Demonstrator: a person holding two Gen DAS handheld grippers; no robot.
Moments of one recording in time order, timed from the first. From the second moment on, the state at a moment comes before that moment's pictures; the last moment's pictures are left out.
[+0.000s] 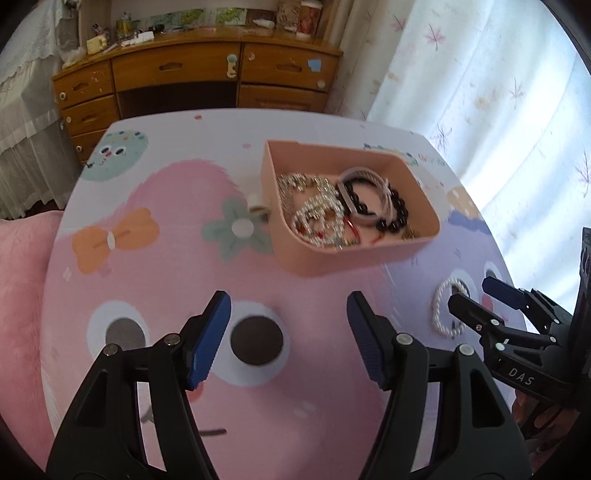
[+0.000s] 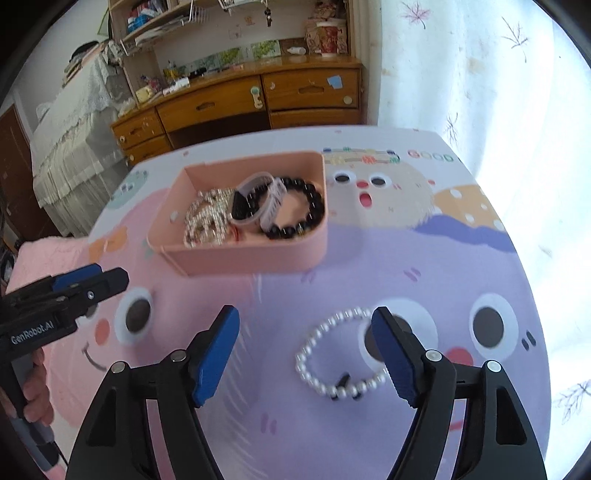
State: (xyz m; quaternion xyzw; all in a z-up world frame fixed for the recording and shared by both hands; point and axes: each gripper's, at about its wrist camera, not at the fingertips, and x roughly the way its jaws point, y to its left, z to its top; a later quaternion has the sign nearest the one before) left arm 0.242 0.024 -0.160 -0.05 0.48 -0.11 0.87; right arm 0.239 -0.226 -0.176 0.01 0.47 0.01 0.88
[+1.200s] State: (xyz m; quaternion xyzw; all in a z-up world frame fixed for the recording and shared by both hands) left arm 0.249 -0.148 -0.176 0.01 0.52 -0.15 0.84; right arm 0.237 -0.291 -0.215 -0.10 0.49 0.15 0.85
